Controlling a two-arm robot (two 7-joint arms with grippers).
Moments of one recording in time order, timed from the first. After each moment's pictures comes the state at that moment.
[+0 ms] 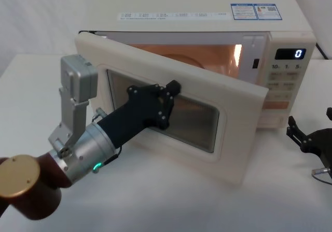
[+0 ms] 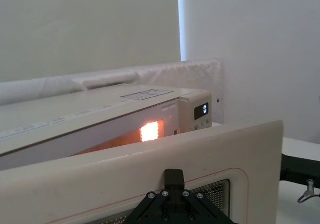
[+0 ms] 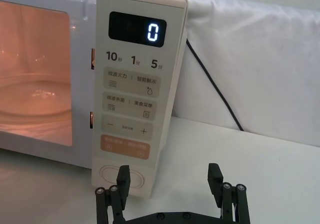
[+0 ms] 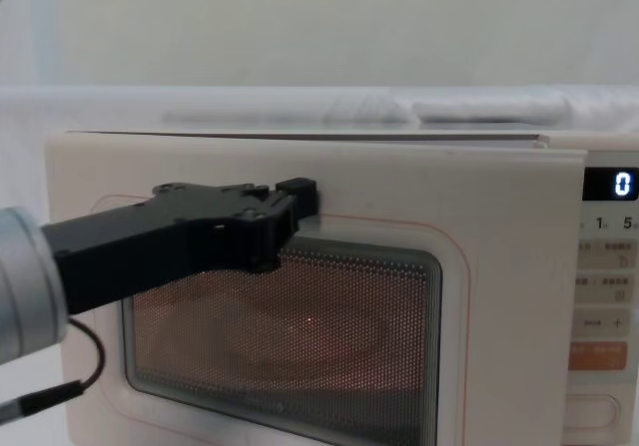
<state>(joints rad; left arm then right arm) -0.12 0.49 0.35 -1.82 -0.48 0.01 -0.41 -0.11 0.16 -0.05 -1.70 0.00 -0.04 0.10</state>
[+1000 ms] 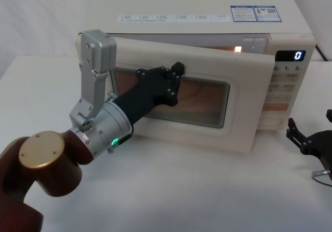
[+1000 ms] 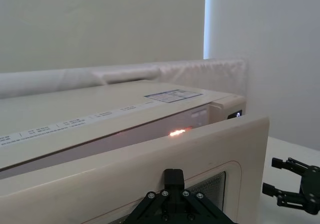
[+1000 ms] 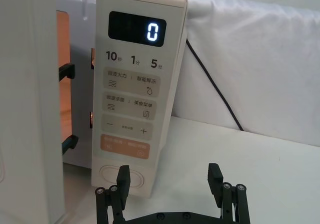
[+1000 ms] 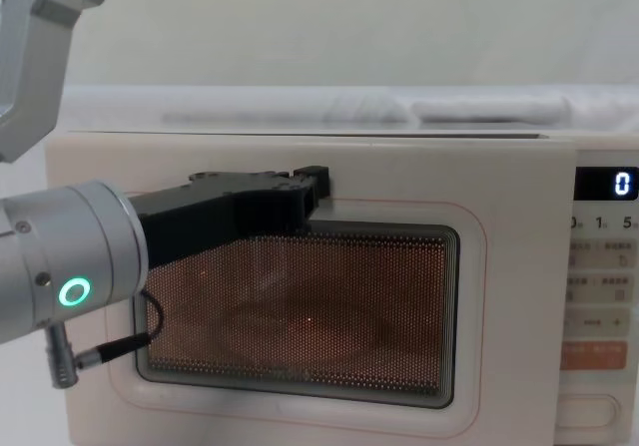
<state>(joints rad) -0.25 0.38 0.38 -1.71 -0.46 0.10 -0.34 -0.11 0.16 -0.05 -1.70 0.00 -0.04 0.10</state>
